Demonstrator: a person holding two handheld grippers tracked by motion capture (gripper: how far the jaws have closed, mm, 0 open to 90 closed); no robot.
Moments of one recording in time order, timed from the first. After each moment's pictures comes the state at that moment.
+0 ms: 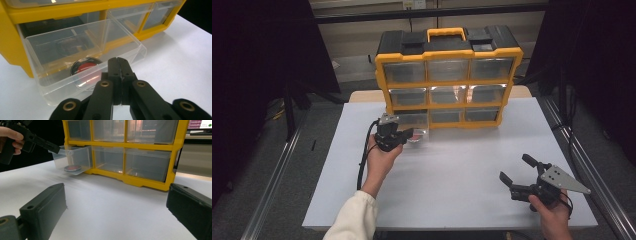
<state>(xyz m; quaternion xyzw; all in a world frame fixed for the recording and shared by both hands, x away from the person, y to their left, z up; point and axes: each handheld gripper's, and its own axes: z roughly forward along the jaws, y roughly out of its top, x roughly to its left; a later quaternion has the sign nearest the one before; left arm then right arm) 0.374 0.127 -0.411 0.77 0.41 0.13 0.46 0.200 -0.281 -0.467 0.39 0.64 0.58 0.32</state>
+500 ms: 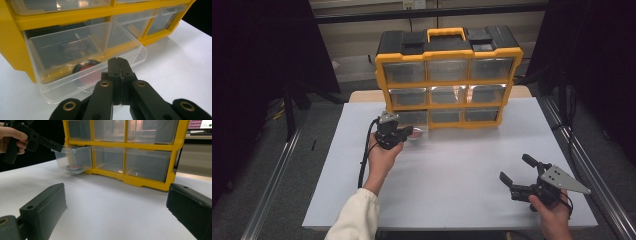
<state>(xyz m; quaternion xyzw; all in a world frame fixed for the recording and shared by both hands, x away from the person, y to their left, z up) 0.379 0.125 -0.412 0.77 0.42 0.15 0.47 0.199 -0.281 -0.468 0.39 0.64 0.58 0.32</state>
